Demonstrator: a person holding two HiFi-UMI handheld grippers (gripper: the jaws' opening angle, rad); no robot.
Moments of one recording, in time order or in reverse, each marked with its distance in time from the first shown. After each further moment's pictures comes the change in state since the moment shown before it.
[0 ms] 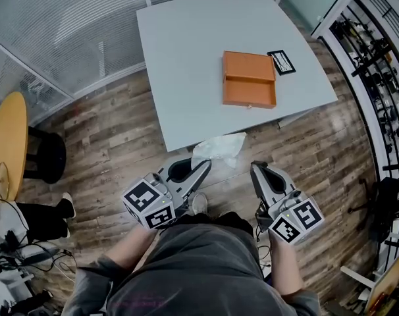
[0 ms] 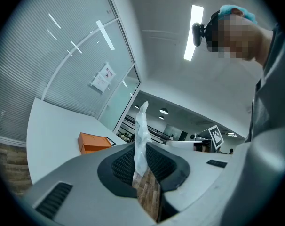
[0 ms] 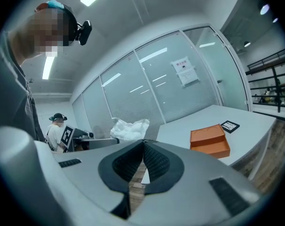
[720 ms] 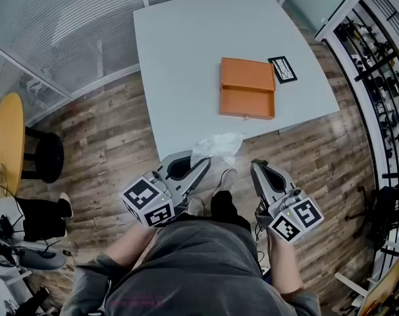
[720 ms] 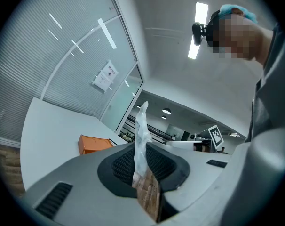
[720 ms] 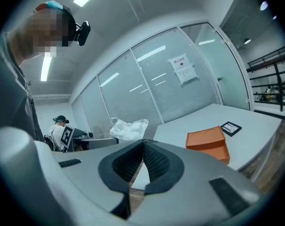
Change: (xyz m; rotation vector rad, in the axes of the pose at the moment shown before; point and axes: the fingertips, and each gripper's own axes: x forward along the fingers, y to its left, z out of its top) left arm 0.061 0.042 0.017 -0.009 0.007 0.023; right arm 0.037 -0.065 0.024 0.019 0.018 0.012
